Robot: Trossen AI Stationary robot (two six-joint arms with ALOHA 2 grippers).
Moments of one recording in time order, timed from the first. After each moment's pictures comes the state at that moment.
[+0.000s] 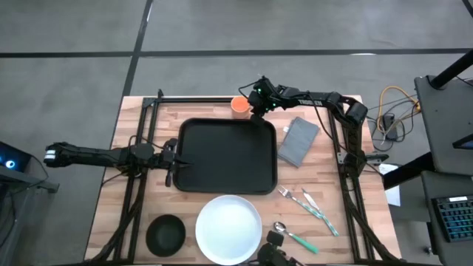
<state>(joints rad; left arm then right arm) -0.01 0.36 0.01 0.06 0.00 0.00 -0.62 1.99 1.37 -0.31 -0.11 -0.25</state>
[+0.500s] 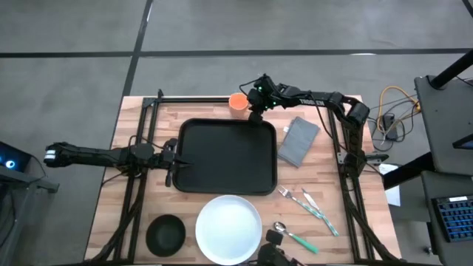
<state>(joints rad) -0.01 0.36 0.01 0.06 0.00 0.00 -0.62 1.97 1.37 -0.27 -0.11 -0.25</state>
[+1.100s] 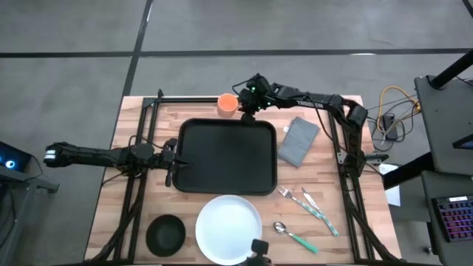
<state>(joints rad) -0.01 0.36 0.01 0.06 0.00 0.00 -0.53 1.97 1.50 -0.32 -0.16 -0.23</state>
